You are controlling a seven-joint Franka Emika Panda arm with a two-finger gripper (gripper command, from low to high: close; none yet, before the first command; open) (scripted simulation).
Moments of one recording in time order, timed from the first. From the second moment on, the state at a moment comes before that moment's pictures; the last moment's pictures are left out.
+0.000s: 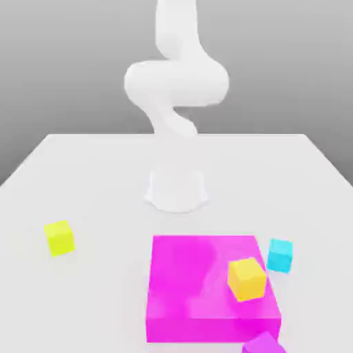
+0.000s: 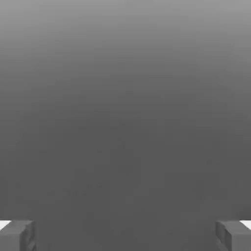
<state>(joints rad) -0.06 -0.73 -0.02 -2.36 -0.02 2.35 0.83</state>
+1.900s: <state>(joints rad) -0.34 0.18 0.23 -2.46 -0.12 2.61 1.30</state>
